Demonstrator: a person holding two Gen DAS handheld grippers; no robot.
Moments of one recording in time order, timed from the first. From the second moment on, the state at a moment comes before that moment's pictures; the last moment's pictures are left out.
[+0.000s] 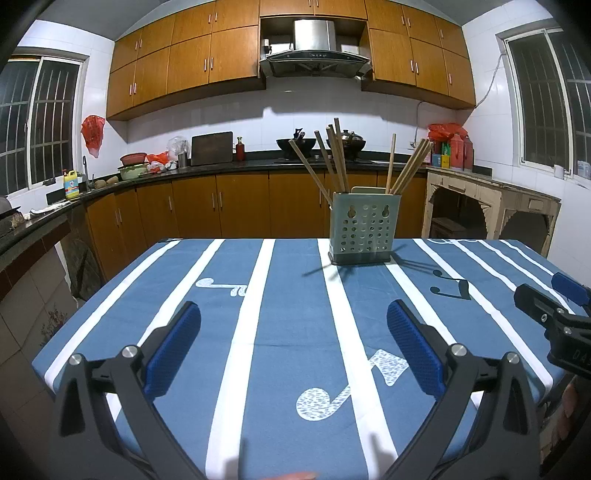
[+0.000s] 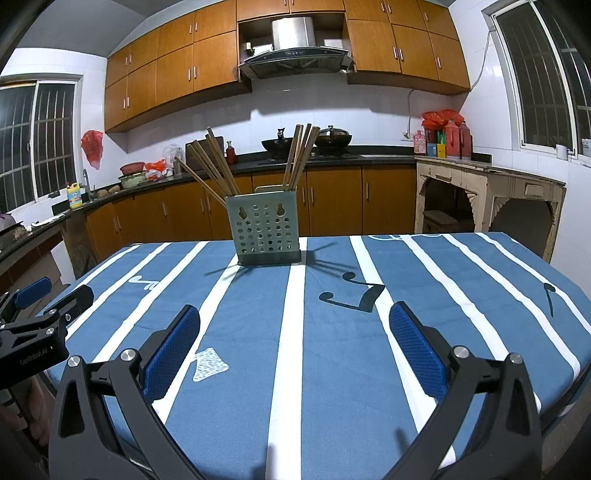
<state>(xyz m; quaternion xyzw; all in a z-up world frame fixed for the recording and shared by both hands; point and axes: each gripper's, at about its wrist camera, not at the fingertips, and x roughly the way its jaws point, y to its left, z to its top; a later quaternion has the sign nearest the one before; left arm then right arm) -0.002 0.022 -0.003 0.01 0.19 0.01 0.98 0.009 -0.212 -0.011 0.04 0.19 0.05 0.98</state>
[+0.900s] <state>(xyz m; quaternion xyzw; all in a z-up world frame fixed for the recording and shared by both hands) -0.002 0.023 -0.002 0.01 0.19 0.01 0.98 0.010 -0.212 -0.010 0.04 0.19 0.05 0.98</state>
